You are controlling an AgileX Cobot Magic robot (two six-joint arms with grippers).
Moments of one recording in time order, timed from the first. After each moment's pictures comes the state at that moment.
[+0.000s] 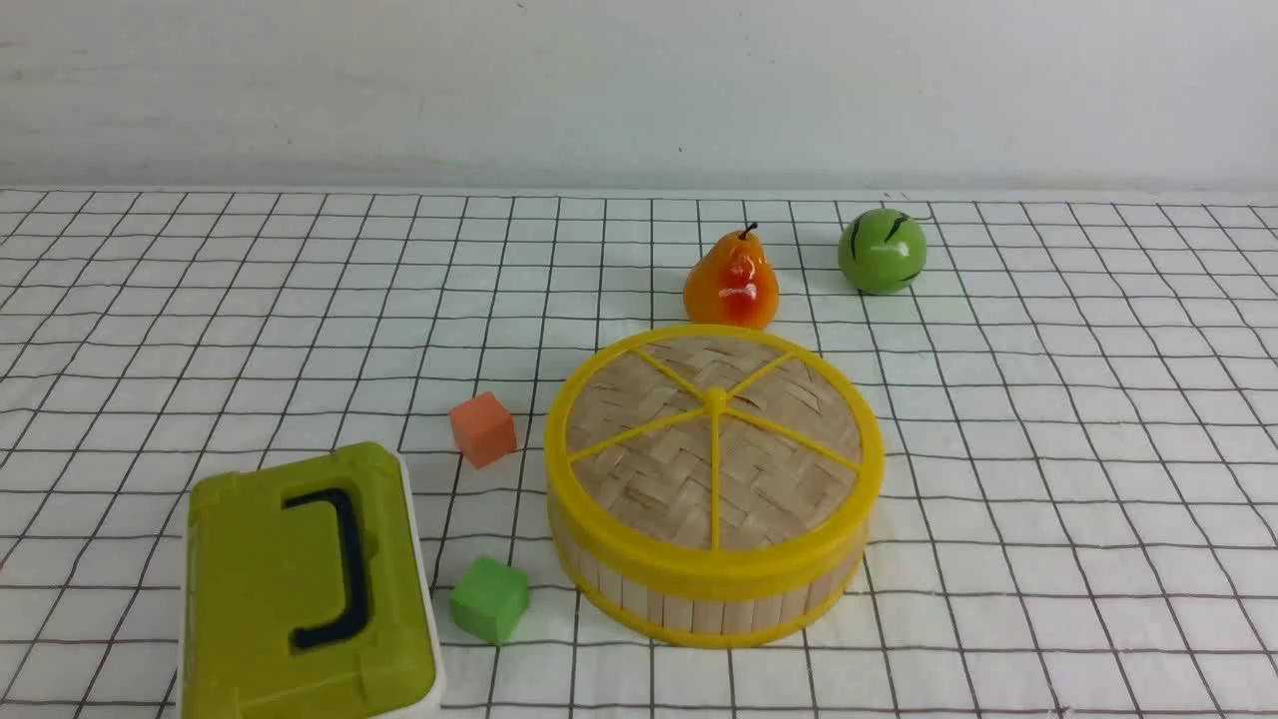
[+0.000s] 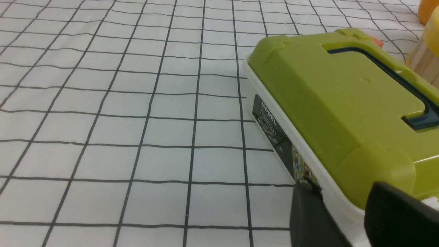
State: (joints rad) right arm -0.05 -0.01 0.02 -0.02 0.38 0.10; left arm 0.01 -0.01 0.03 -0.12 0.35 0.03
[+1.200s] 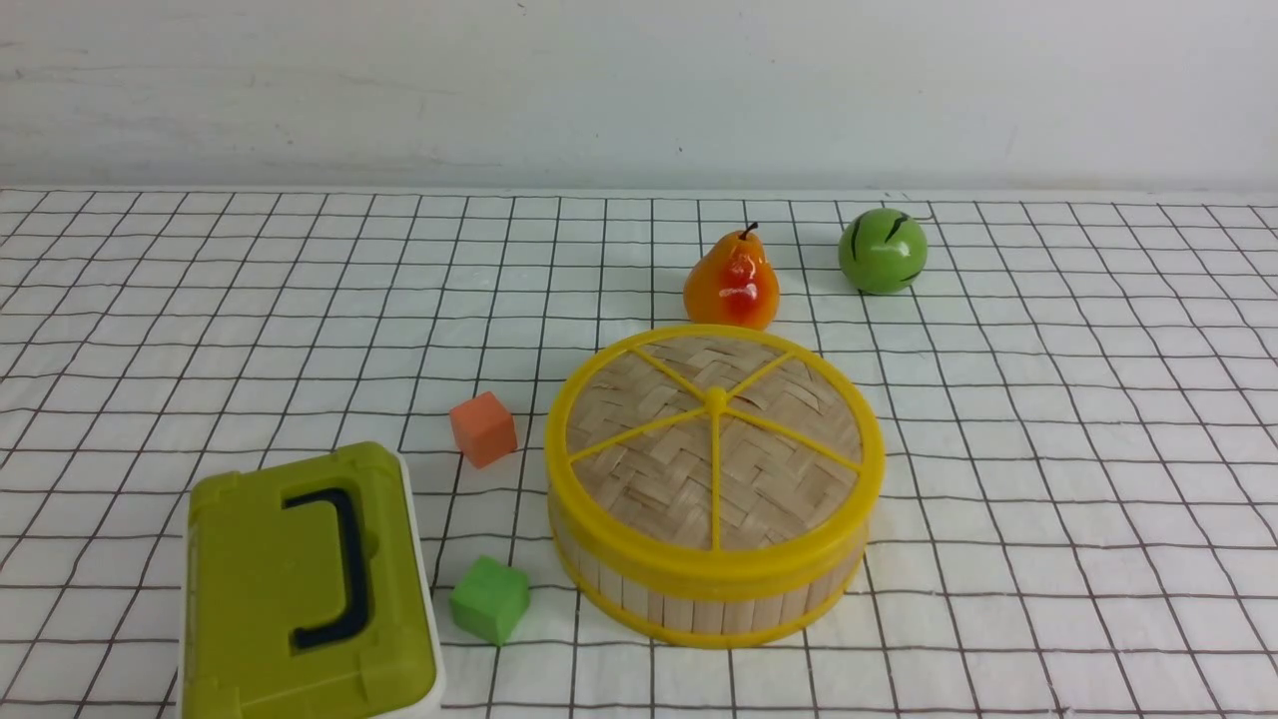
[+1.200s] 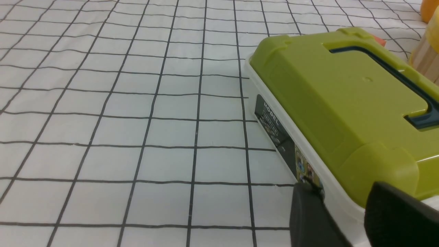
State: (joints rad) right arm -0.05 -0.01 0.02 -0.02 0.38 0.10; left arm 0.01 -0.01 0.03 -0.10 0.35 0.03
